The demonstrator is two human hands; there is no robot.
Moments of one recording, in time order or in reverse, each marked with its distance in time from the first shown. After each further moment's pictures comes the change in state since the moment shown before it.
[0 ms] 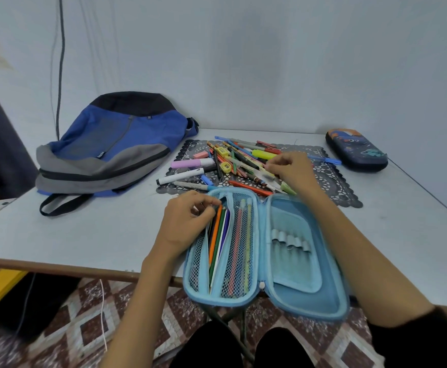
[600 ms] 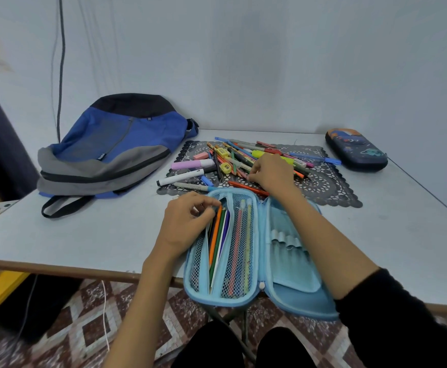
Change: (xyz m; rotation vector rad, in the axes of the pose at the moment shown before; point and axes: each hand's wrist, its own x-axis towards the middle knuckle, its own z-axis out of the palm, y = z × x) left_hand -0.001 0.002 0.000 -0.043 -0.004 -0.013; right_hand 0.013 -0.015 0.039 -0.707 -0.066 -0.066
